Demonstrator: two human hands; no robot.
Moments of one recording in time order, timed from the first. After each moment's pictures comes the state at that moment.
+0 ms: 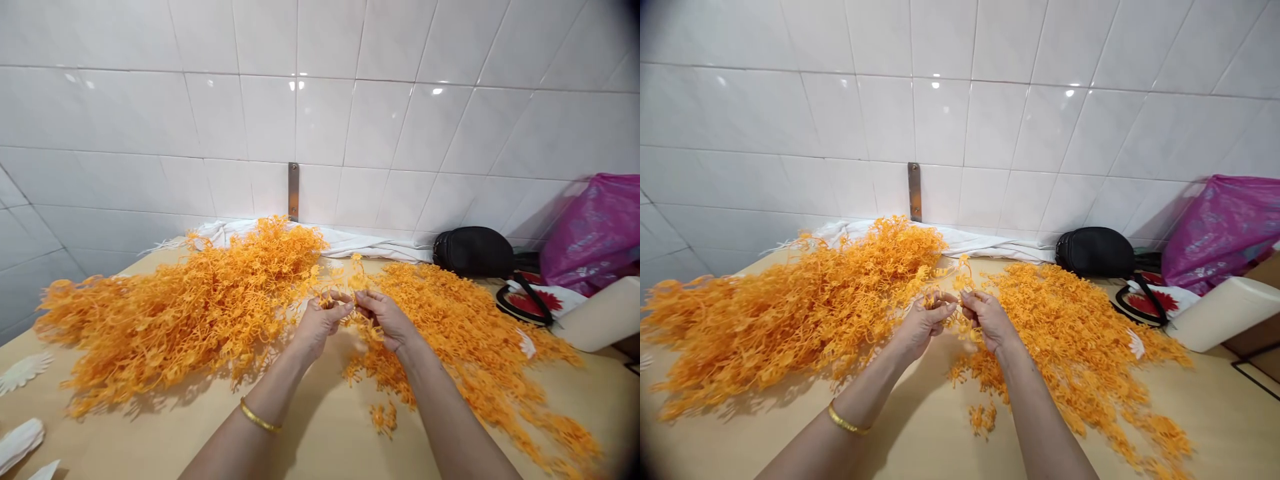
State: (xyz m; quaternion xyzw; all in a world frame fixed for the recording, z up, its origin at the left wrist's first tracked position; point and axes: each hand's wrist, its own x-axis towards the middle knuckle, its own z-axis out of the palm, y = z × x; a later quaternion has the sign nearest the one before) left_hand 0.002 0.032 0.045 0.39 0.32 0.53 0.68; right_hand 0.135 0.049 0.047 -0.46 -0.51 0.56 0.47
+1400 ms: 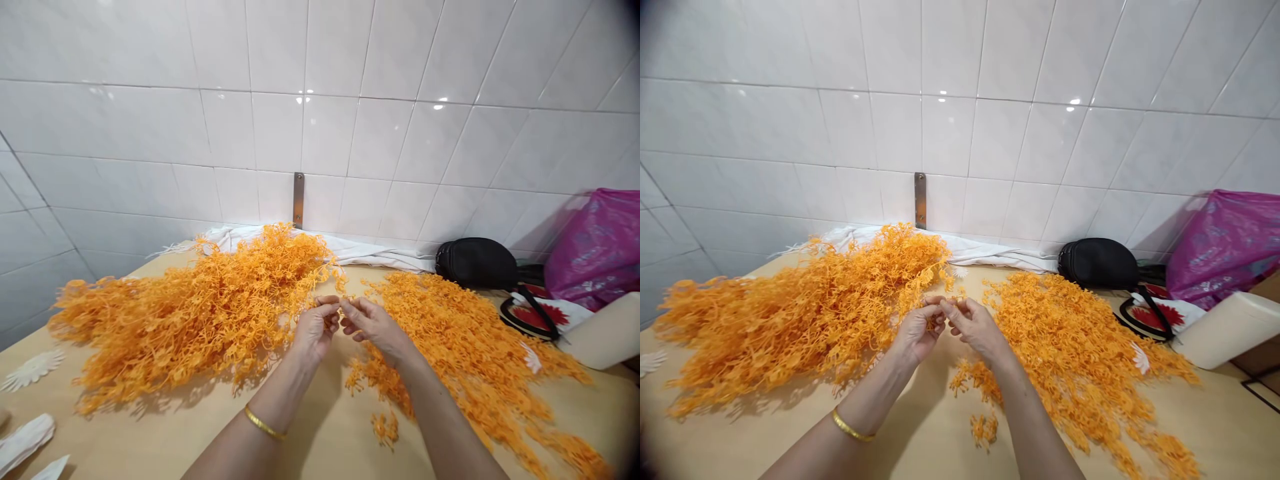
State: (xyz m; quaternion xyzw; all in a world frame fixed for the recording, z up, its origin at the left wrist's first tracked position) left_hand 0.001 0.040 0.045 0.19 0.30 0.60 0.72; right_hand 0.117 0.029 0.065 -0.50 -0.60 0.49 0.39
